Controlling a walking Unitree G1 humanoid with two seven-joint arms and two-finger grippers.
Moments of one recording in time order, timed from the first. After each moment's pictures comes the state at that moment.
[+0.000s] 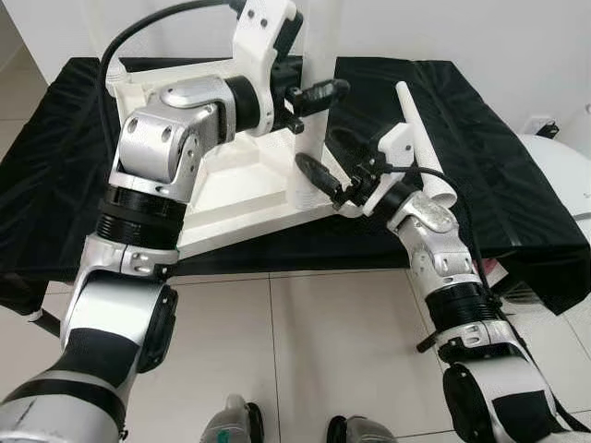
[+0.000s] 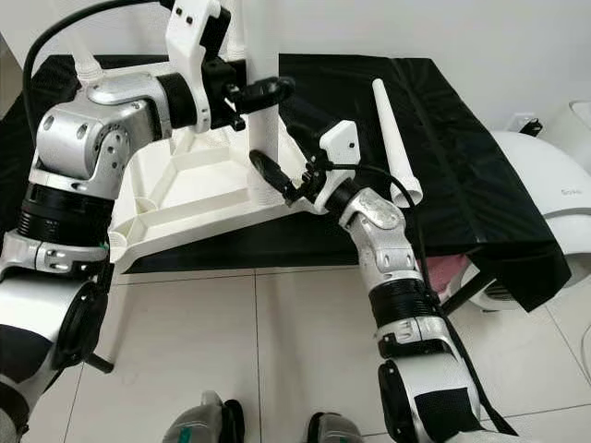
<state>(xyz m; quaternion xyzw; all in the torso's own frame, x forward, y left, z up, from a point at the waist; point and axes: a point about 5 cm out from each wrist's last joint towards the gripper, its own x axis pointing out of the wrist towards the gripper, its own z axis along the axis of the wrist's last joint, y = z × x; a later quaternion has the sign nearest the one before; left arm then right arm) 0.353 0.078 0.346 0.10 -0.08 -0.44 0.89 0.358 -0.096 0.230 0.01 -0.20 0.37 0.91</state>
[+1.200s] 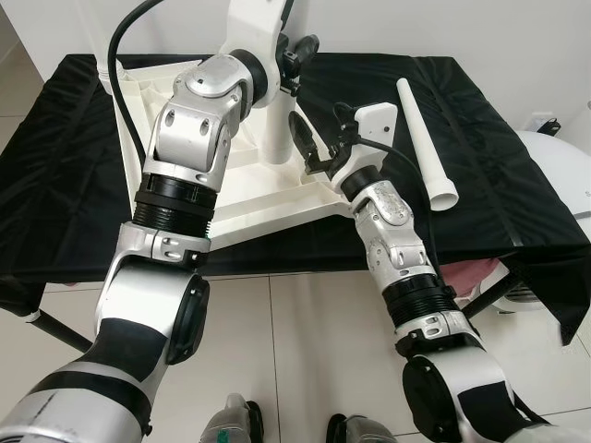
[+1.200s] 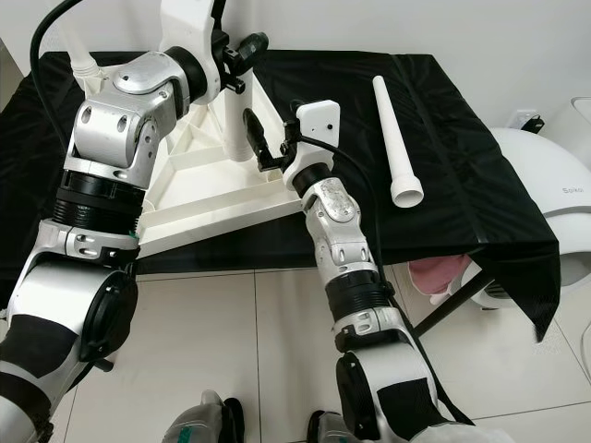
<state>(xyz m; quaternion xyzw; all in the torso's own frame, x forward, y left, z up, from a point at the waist) 0.372 0.073 0.355 0.11 -0.13 -0.24 0.95 0.363 -0.056 0.241 0.09 -0.22 0.24 0.94</state>
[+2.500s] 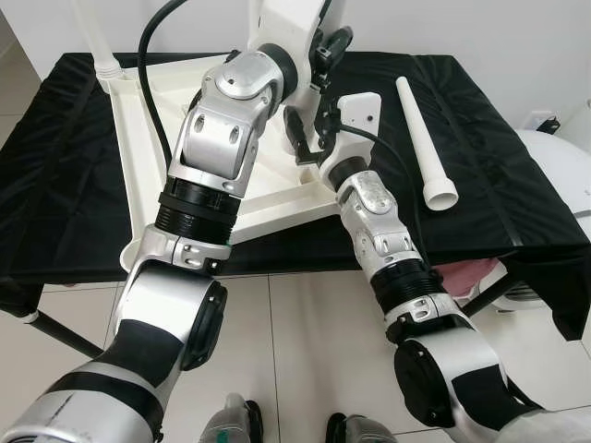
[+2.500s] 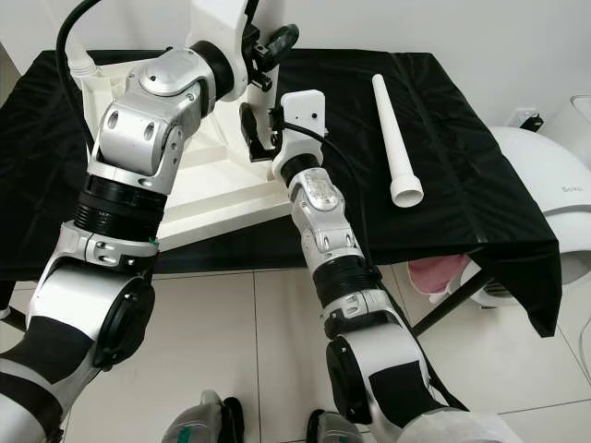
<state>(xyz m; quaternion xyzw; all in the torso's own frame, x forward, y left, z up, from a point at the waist) 0.357 0.044 0.364 0.14 -0.17 -0.26 0.94 0.380 -0.048 0.246 0.07 -0.19 0.17 0.96</state>
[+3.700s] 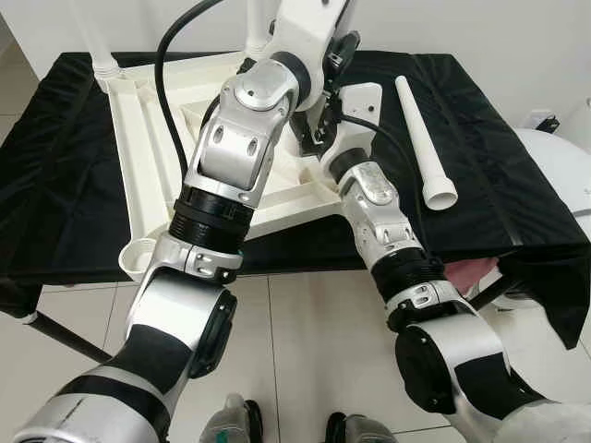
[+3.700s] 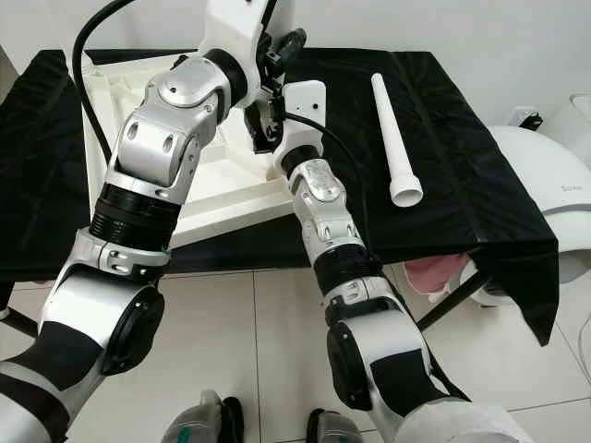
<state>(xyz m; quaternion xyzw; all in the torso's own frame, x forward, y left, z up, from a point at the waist) 0.357 0.035 0.356 0.14 -0.17 -0.24 0.95 0.384 -0.049 0.253 0.07 -0.20 0.20 0.96</state>
